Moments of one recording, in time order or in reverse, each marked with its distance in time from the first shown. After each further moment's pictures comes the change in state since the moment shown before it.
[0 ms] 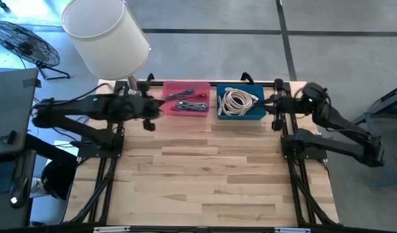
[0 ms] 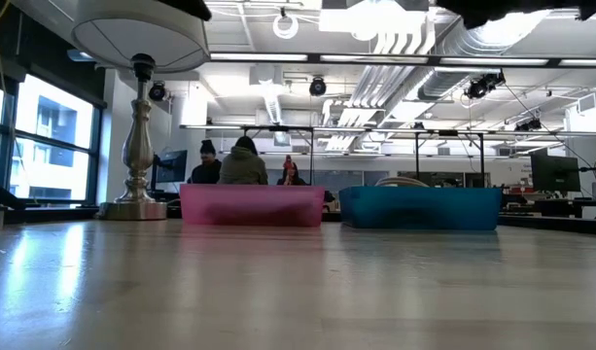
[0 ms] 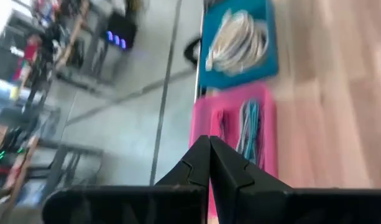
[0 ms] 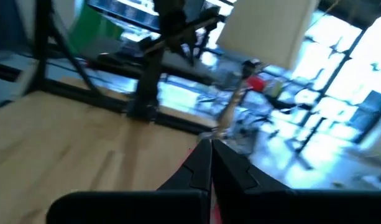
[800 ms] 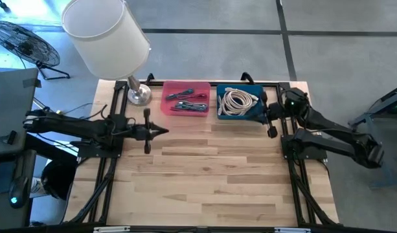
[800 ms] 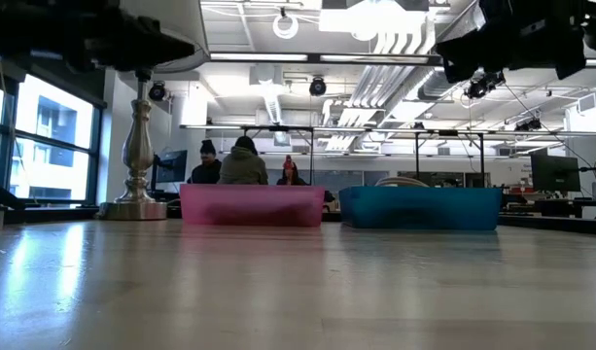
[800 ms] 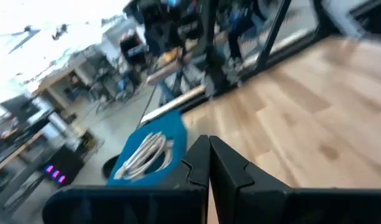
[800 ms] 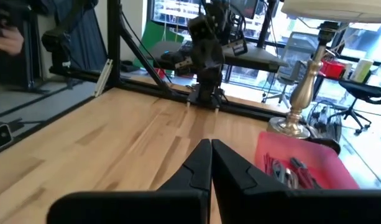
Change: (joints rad) left arm 0.001 -0.372 -0.949 1.152 0.529 0.044; right arm -0.100 0.073 -0.276 0.279 -0.354 0.110
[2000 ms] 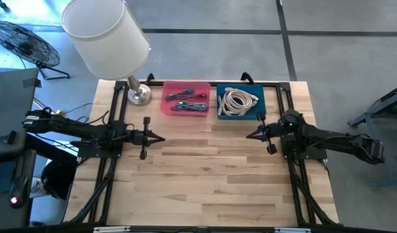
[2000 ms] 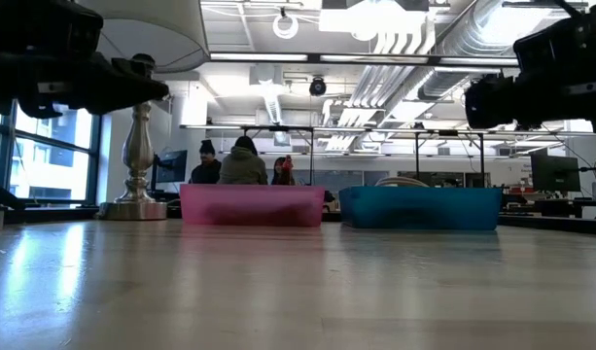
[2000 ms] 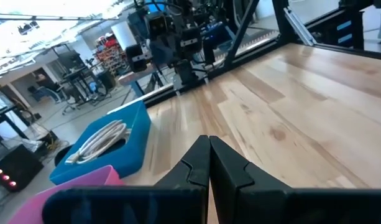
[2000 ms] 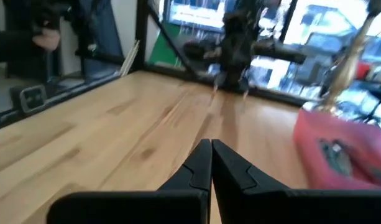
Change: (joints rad) left arm 0.000 0.000 -0.272 0.257 0.113 -0.115; right arm 0.227 -0.173 -0.396 0.250 0.162 0.037
